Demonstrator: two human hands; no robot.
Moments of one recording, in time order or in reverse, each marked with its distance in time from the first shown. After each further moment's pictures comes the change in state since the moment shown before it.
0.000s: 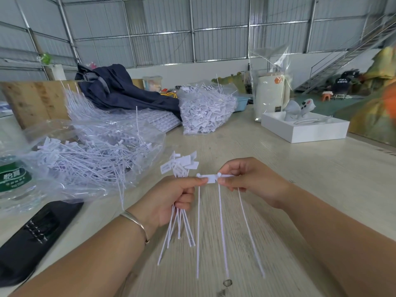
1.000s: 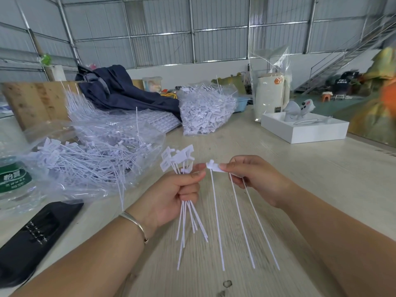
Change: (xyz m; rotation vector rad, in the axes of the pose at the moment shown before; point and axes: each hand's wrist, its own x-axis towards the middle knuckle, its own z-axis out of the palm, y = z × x) left_hand -0.007 0.006 0.007 -0.297 -0.140 0.095; right_hand 0.003 -0.003 -0.002 0.111 0.105 0.045
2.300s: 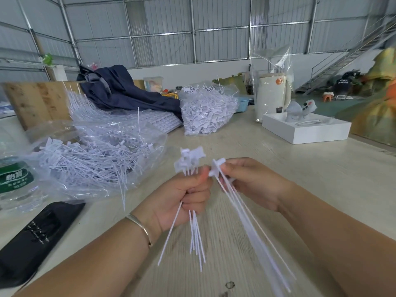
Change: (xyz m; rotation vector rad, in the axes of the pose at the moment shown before) left_hand -0.007 -0.001 0.001 -0.081 -0.343 -0.071; right_hand -0.003 -0.007 0.013 0.166 -0.230 0.011
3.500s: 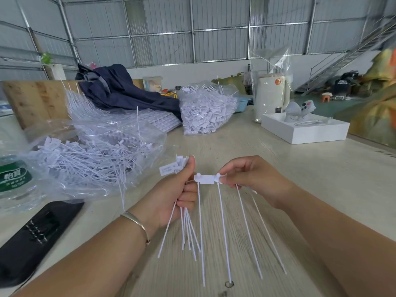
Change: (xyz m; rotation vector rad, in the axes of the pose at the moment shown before) left_hand 0.010 0.001 -0.009 0.118 0.498 -0.039; right_hand -0.003 0.005 -0.012 -0.205 0.196 -0.073
